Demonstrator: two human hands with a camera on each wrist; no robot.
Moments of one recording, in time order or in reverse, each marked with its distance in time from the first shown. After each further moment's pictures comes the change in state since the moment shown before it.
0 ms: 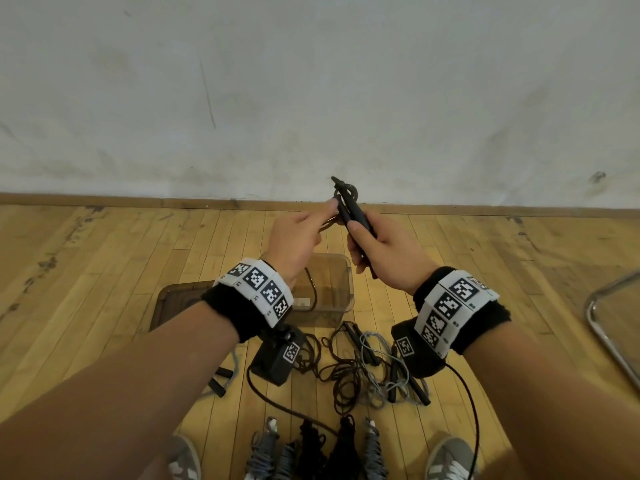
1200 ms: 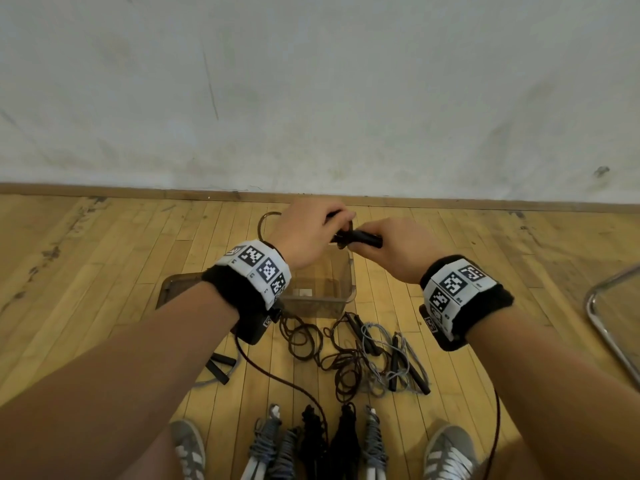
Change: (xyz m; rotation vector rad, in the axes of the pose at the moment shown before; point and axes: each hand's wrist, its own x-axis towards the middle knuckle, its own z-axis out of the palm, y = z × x) left_hand 0.001 0.009 -0.013 0.800 -0.256 0.467; right_hand 0.000 0.013 -0.014 -0.757 -0.089 0.013
